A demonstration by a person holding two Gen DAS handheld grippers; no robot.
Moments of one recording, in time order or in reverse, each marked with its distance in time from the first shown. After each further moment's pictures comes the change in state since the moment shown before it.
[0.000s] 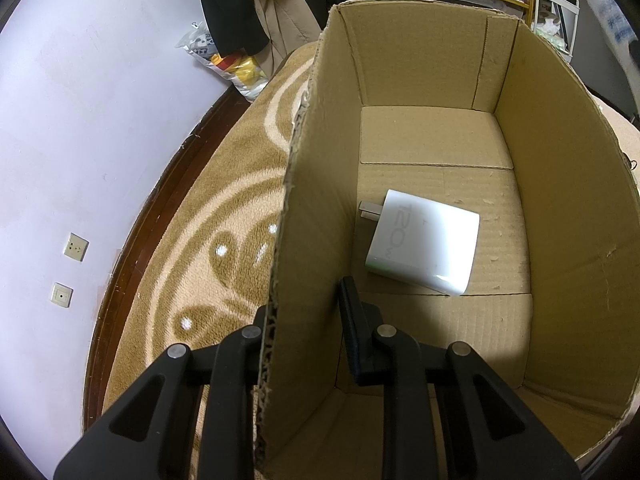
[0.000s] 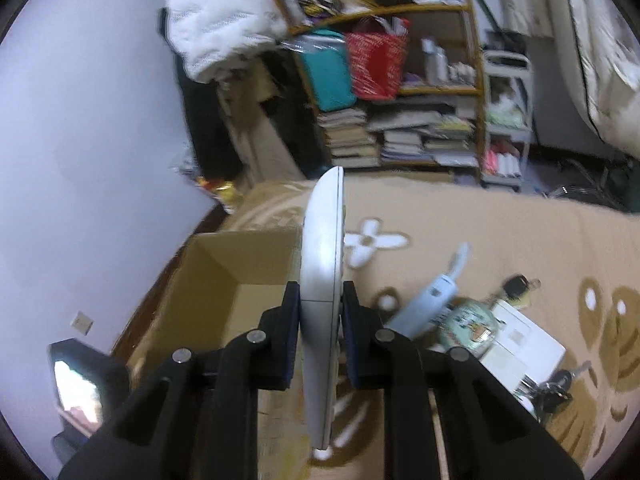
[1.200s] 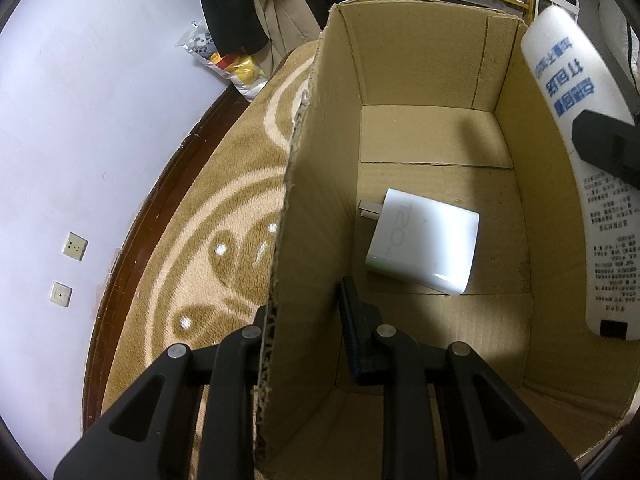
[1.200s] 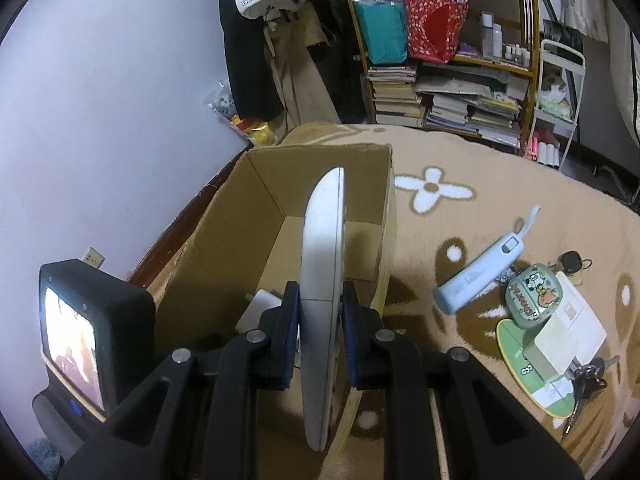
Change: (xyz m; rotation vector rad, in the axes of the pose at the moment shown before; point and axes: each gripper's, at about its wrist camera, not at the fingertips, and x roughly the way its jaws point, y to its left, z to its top) left arm 0.000 0.000 0.001 0.001 0.001 0.000; right arm 0.035 0.039 -0.037 -0.108 0.183 0.070
